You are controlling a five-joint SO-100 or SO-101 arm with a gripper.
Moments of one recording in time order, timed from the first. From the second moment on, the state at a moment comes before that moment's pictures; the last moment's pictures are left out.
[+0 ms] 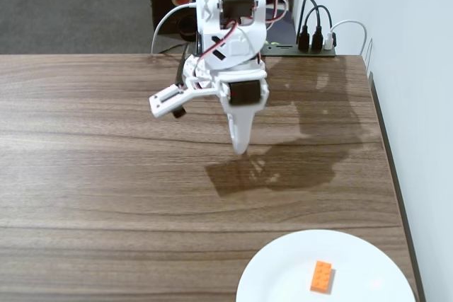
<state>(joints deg) -4.6 135.3 142.6 54.8 -3.6</state>
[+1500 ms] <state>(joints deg) 3.7 173.6 165.1 65.2 -2.9</state>
